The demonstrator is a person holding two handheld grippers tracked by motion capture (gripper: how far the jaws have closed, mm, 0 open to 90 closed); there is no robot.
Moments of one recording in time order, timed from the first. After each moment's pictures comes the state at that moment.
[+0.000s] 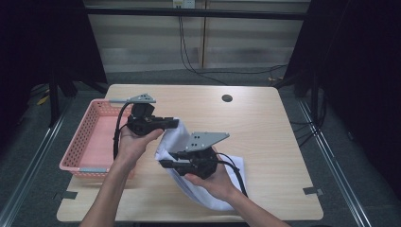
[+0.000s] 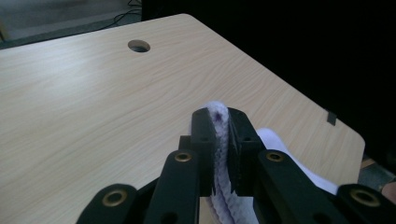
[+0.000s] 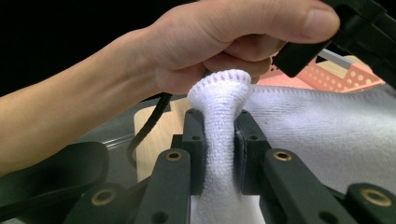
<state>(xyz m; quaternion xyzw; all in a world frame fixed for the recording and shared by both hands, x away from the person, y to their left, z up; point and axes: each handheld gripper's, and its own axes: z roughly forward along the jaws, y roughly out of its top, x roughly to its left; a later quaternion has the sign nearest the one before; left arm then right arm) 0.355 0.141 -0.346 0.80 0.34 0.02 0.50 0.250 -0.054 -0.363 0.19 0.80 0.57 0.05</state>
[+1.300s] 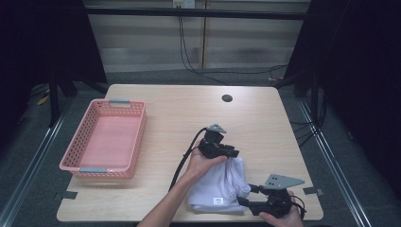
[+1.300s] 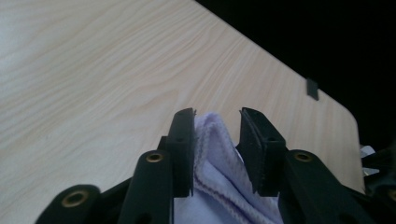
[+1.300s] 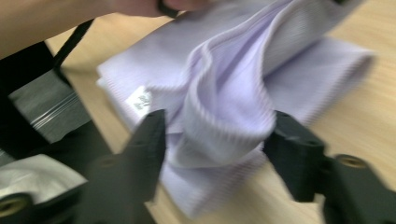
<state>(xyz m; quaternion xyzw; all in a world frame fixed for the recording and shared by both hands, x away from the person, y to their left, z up) 0.352 -0.037 -0.460 0.83 0.26 -0.09 0.48 0.172 -0.239 -0.467 0.39 0.80 0.45 0.08</state>
